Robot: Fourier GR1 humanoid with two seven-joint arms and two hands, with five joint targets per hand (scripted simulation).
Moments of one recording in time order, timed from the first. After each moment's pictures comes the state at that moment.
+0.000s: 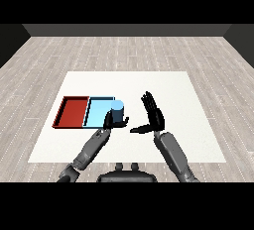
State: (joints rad) left arm -0.45 0.02 -0.42 -0.93 0.20 0.46 -0.42; right arm -0.26 -0.10 0.35 -1.61 -0.35 -0.18 -0.24
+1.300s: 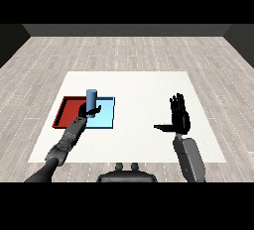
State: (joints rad) left arm -0.75 0.25 -0.13 -0.28 0.14 0.40 -0.21; right arm -0.10 -0.20 0.09 -1.70 -0.42 -0.12 -0.24
